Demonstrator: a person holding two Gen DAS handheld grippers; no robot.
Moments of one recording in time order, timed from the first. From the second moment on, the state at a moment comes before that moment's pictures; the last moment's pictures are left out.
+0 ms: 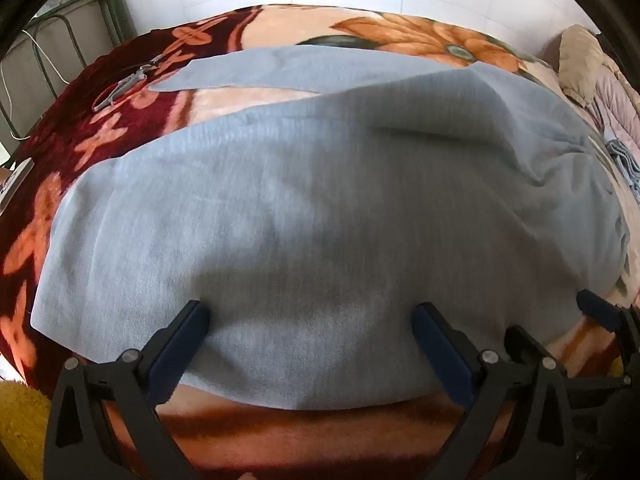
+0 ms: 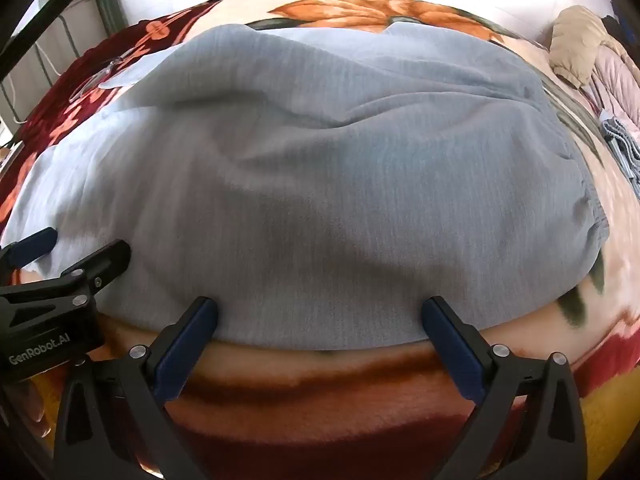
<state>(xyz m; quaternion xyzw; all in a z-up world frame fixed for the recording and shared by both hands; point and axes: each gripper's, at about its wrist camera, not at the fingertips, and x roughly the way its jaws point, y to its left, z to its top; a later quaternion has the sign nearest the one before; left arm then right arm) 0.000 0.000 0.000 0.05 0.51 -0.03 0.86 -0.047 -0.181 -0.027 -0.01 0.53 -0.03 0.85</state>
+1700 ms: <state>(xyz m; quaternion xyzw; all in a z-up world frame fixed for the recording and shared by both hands) -0.003 -0.003 0.001 0.04 0.50 -0.02 0.87 -0.045 -0.183 -0.027 -0.03 0.52 -0.02 0.85</state>
